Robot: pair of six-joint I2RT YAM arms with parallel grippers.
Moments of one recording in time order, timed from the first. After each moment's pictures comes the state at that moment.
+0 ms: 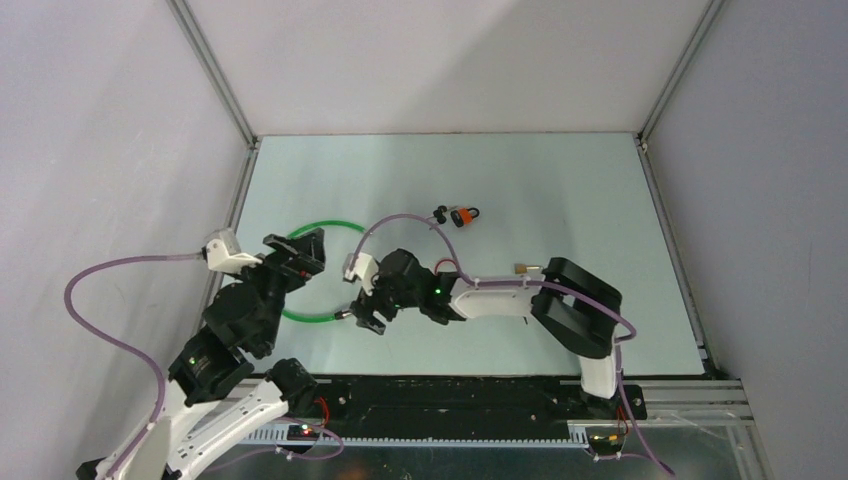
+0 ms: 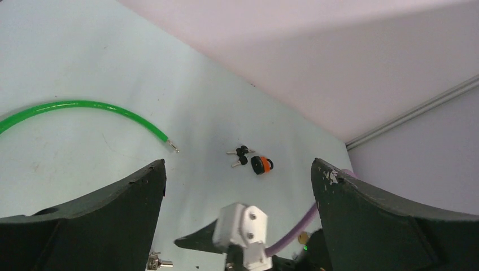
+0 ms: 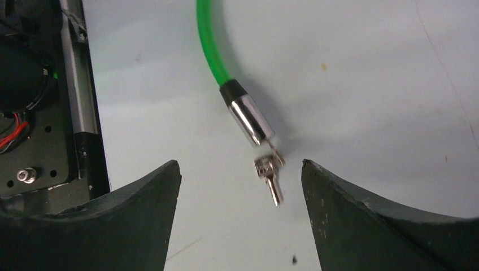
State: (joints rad) left arm -0.76 0.37 0.78 -0.48 -0.76 -0.71; right arm 1.15 1.89 1.17 0.19 -0.18 -0.02
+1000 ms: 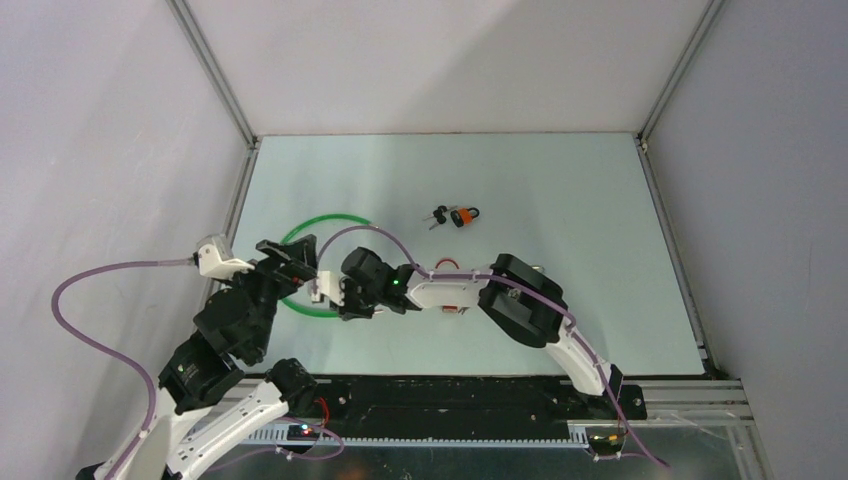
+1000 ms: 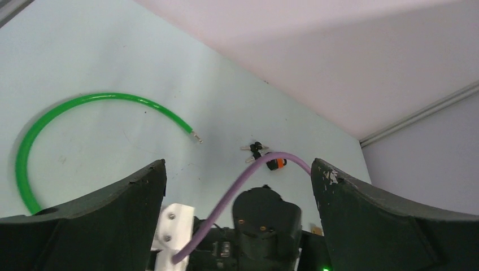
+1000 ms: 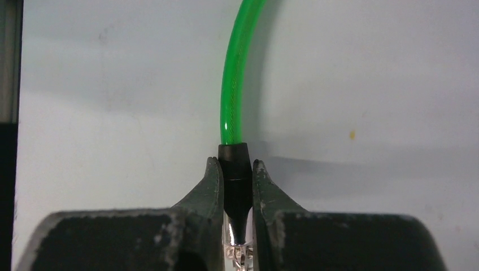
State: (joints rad) left arm -0.76 0.33 0.82 -0.59 -0.77 -0.69; right arm 1.16 2.26 1.63 -0.07 -0.30 -0.41
